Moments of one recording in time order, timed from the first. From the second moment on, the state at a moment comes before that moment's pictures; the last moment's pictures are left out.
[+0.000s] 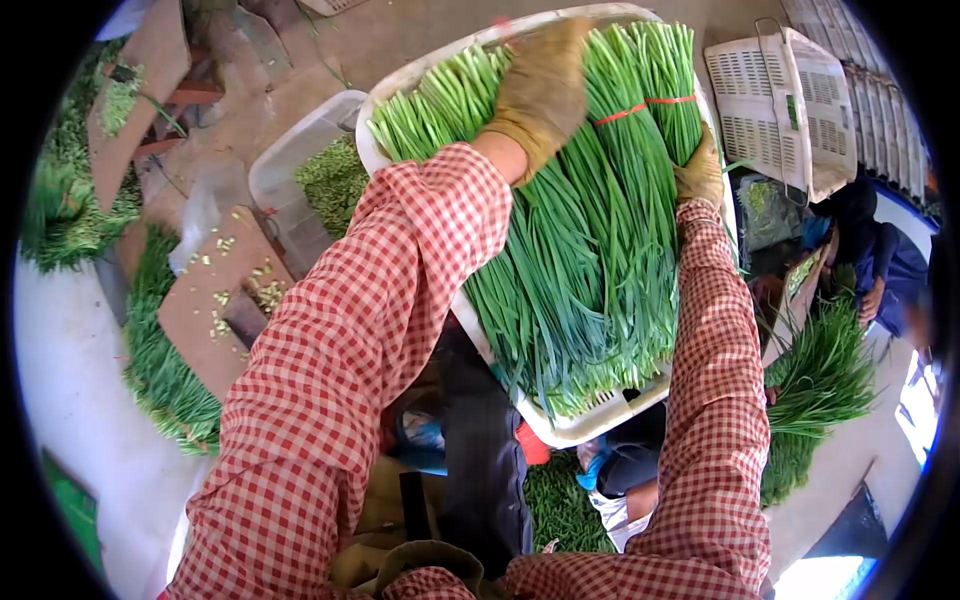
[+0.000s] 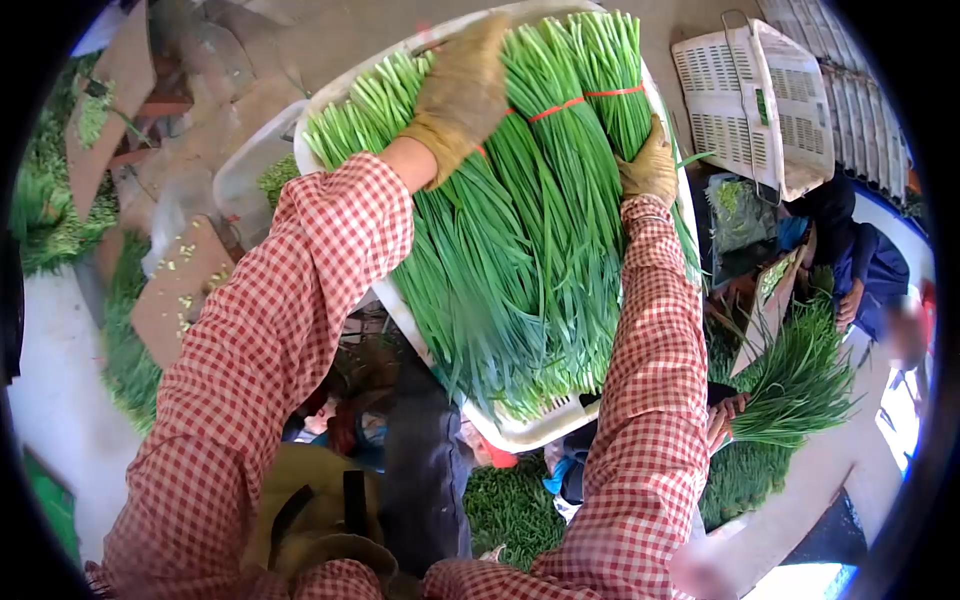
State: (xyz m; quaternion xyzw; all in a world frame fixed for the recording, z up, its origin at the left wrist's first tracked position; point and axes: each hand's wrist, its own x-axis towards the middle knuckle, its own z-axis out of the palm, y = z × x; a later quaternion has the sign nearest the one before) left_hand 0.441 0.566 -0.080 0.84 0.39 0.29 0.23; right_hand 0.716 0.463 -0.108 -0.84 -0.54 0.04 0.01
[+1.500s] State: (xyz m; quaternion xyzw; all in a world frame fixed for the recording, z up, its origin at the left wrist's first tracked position) left_hand 0.453 0.570 -0.057 0.88 0.44 -0.13 0.11; right_hand 0.644 0.497 -0.050 -0.78 -0.54 0.23 0.23
